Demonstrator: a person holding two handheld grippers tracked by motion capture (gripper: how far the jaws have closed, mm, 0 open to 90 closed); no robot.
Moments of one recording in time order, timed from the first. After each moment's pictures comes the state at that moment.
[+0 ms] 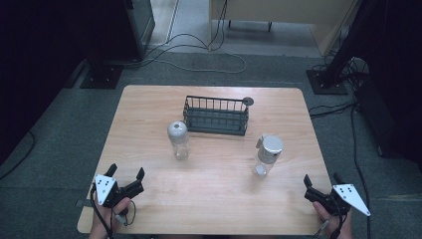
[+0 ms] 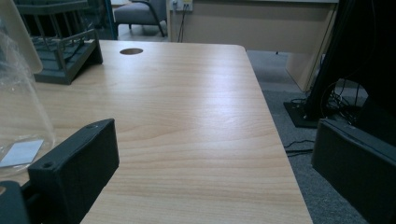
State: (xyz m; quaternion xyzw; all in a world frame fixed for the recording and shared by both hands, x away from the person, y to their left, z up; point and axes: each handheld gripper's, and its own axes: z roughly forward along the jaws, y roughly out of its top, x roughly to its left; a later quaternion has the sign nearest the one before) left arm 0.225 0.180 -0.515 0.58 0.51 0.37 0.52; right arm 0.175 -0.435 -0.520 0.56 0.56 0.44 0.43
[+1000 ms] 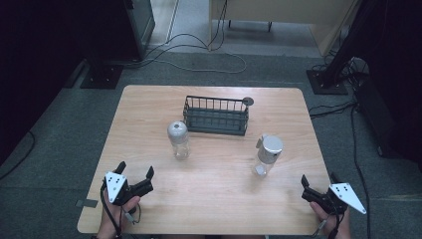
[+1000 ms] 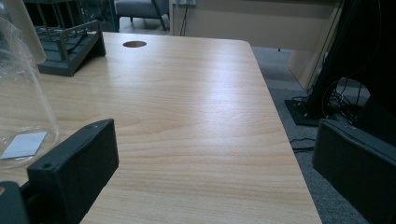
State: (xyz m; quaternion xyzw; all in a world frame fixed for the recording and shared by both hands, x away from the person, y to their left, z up) left arm 0.228 0.149 -0.506 0.60 0.49 0.36 0.52; right arm 0.177 -0.431 -0.521 0.56 0.57 0.43 0.42
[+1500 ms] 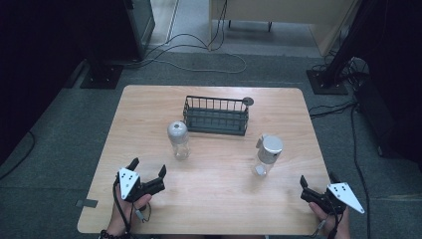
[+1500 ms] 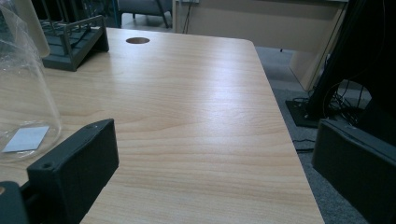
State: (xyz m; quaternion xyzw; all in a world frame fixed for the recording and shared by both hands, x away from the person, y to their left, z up) left arm 0.235 0.119 -0.500 0.62 0.47 0.34 0.53; right arm 0.177 -0.429 -0.521 0.55 0.58 0.42 0.42
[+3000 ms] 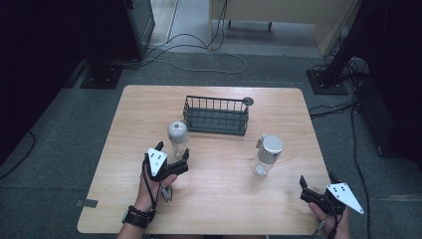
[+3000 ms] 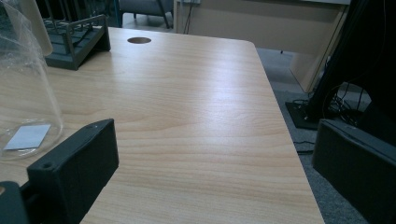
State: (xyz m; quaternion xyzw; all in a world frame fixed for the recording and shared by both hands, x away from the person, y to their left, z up) left arm 0.290 0.055 -0.501 0.63 0.45 0.33 0.53; right arm 0.177 -0.428 -0.522 0.54 0.59 0.42 0.43
